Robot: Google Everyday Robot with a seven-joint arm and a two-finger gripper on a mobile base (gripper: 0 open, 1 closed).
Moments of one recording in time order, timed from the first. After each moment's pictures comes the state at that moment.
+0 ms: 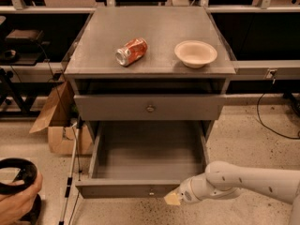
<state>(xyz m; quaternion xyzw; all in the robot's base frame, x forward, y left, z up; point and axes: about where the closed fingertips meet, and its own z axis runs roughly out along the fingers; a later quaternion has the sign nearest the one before) 0.450 -0.085 0.399 -0.33 0.88 0.30 0.16</state>
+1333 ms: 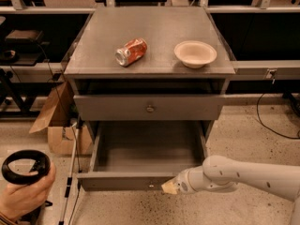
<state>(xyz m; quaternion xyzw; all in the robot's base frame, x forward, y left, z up) 0.486 -0.078 0.417 -0.31 0.88 0.29 0.20</state>
